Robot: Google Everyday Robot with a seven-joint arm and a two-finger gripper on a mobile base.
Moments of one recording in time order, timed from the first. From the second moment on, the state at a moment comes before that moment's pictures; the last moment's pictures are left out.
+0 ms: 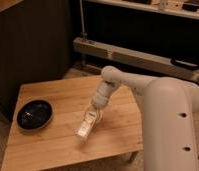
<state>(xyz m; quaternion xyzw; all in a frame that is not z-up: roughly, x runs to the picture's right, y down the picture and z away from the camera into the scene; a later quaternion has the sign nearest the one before) -0.045 0.123 0.768 -0.51 0.32 0.69 0.40</state>
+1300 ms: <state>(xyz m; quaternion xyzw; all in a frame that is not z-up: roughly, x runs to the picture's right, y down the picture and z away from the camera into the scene) -0.164 0.008 0.785 -0.50 0.27 0.68 0.47</state>
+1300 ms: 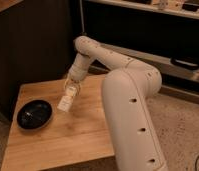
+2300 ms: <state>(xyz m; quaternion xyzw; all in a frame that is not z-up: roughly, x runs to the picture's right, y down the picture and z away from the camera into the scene) -0.180 0.020 0.793 -0.46 0.27 0.76 0.37</state>
